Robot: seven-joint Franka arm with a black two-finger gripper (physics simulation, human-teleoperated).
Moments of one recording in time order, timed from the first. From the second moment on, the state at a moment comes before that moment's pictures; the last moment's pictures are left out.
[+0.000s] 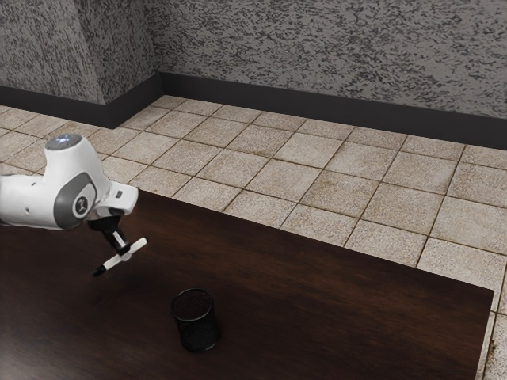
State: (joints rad) arm -0.06 0.05 0.30 -2.42 -0.03 2.61 0.67
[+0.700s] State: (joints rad) arm -0.44 -0.04 0.28 -2.42 -1.02 2.78 0.85
